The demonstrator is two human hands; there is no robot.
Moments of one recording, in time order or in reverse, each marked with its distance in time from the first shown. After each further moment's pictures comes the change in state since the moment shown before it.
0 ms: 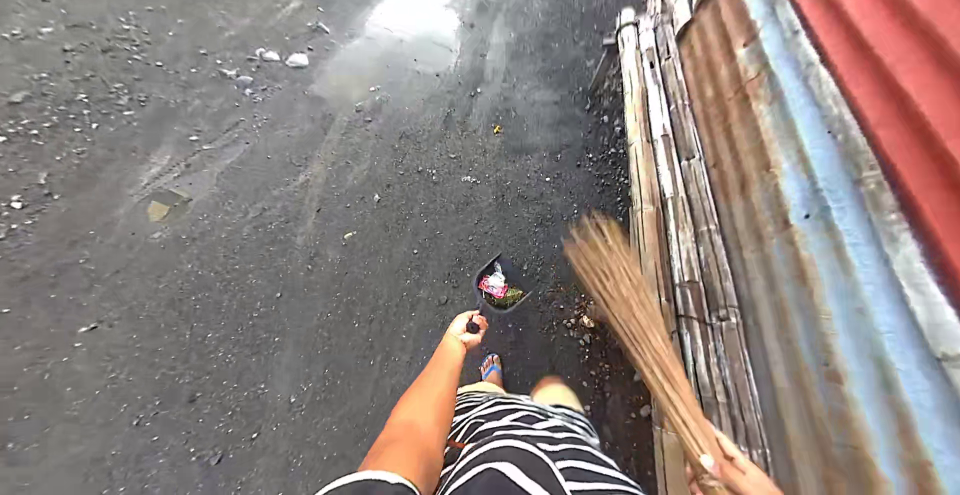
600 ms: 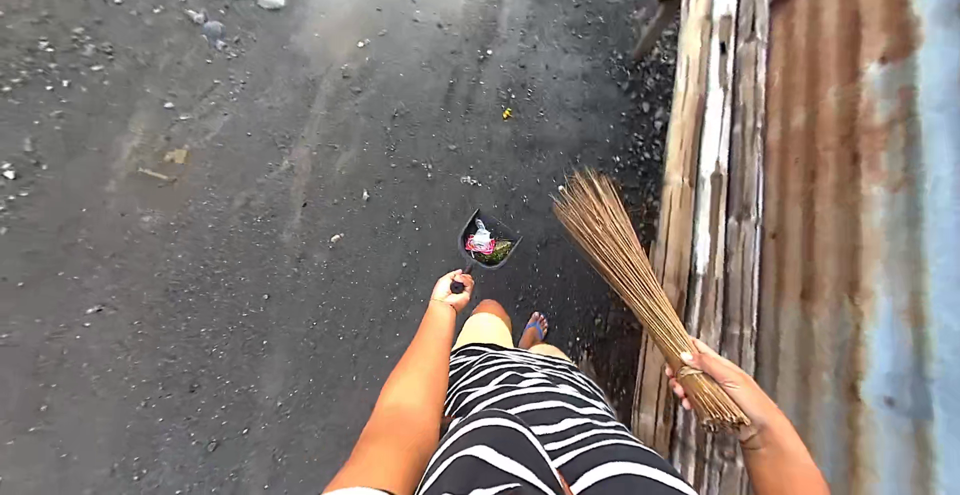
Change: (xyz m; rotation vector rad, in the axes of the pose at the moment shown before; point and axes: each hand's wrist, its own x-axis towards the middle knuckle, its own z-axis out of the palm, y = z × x) left_hand 0.143 0.169 0.312 -0.405 0.050 0.135; right_hand 0.357 -0.396 0.010 0.053 -0.167 0.169
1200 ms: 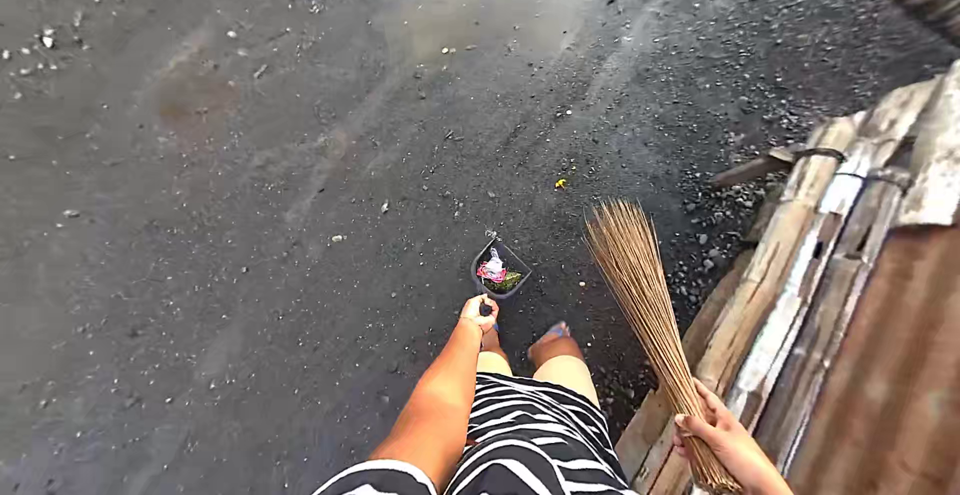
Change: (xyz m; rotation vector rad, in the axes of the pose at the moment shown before) left_hand 0.190 0.084 0.244 -0.244 0.153 0.065; right_hand 0.268 -0.320 0.118 -0.615 0.084 0.048
